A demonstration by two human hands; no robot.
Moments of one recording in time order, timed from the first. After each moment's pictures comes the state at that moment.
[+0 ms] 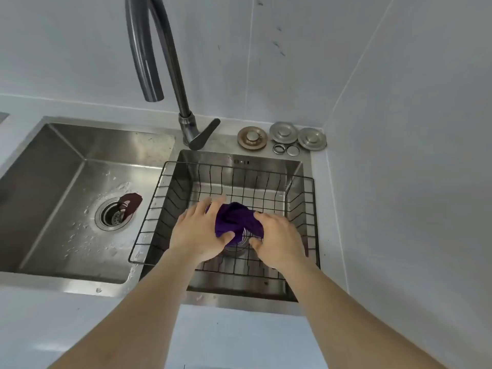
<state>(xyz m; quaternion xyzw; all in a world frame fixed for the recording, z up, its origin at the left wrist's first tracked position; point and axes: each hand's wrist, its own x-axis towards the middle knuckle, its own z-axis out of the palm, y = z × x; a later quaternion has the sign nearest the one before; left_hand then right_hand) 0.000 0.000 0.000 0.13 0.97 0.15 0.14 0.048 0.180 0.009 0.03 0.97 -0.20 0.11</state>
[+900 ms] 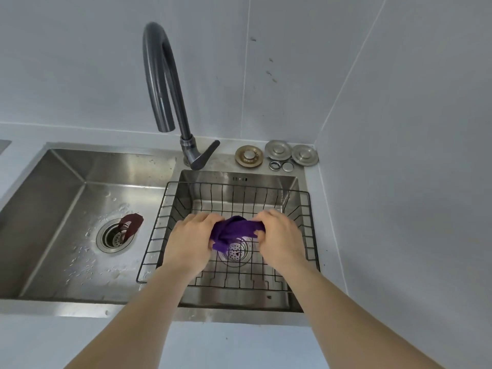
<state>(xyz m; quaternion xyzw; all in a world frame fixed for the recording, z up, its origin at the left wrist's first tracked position) -0.003 -0.020 0.042 0.20 0.96 0.17 0.05 0.034 0.168 0.039 0.07 0.97 -0.22 -0.01</state>
